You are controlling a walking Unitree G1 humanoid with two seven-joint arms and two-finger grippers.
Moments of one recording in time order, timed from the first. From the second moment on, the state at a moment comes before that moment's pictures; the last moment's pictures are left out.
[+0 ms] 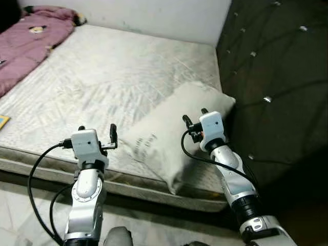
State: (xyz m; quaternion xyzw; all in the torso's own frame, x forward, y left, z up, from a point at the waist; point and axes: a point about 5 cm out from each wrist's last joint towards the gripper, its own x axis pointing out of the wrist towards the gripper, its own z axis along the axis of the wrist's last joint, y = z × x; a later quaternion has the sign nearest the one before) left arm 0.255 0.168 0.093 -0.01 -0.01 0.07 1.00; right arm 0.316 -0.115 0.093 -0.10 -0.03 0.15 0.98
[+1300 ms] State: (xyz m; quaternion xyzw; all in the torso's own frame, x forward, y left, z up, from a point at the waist) left arm 0.244 0.173 0.095 -0.03 0.00 0.07 1.00; right arm 0.306 -0.118 0.096 -0.10 -0.02 0.14 0.99
